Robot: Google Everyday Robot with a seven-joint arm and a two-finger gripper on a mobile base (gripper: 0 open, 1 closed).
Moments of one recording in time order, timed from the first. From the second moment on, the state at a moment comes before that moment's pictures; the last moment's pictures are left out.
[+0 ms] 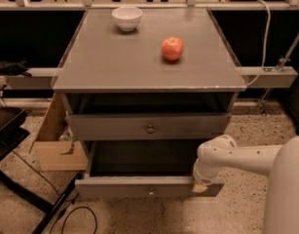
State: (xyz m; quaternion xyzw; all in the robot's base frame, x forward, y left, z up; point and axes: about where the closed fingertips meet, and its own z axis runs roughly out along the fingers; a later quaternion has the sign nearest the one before) arm 0.517 -0.206 0.389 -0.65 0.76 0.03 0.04
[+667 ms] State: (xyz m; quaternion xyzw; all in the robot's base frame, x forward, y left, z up) arm 0.490 -0.204 0.394 -0.65 0.76 0.04 0.04
